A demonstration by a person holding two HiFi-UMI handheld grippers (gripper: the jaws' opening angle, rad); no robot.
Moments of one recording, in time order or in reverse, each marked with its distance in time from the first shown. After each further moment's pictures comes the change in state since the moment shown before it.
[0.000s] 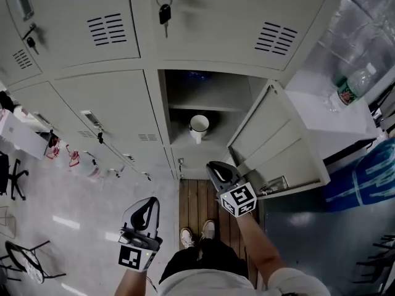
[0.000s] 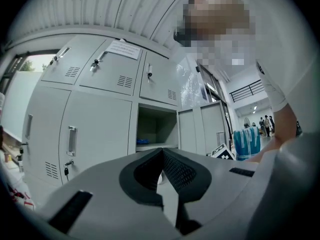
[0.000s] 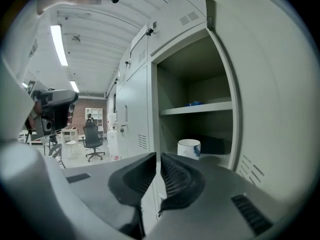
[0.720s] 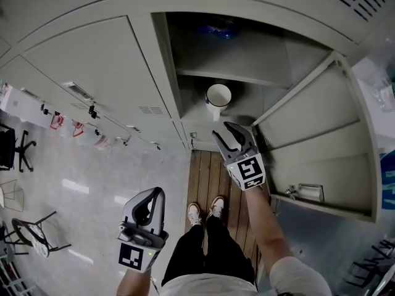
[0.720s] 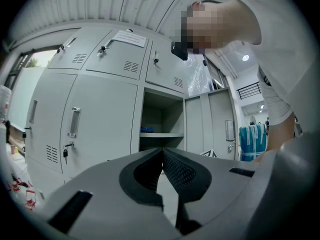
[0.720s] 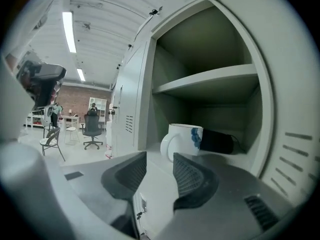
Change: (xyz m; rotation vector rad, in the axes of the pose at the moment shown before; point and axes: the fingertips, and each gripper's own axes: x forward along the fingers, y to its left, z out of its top) left arm 0.020 0.007 -0.048 -0.025 0.077 0.055; right arm 0.082 -0.039 -0.046 -0.133 0.007 0.018
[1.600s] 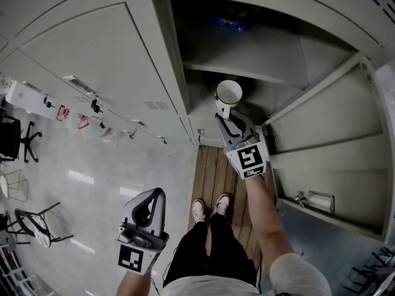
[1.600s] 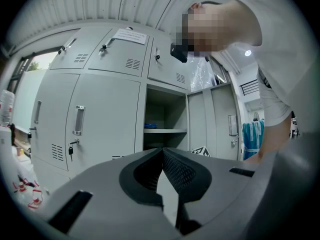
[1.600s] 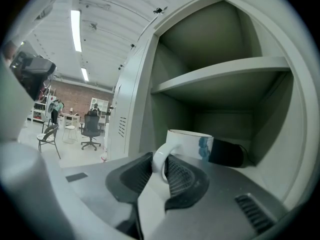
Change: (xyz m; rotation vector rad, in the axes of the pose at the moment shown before) left arm -0.002 0.006 -0.009 0.010 0.032 0.042; right arm 0.043 -0.009 0.016 -0.048 -0.062 0.003
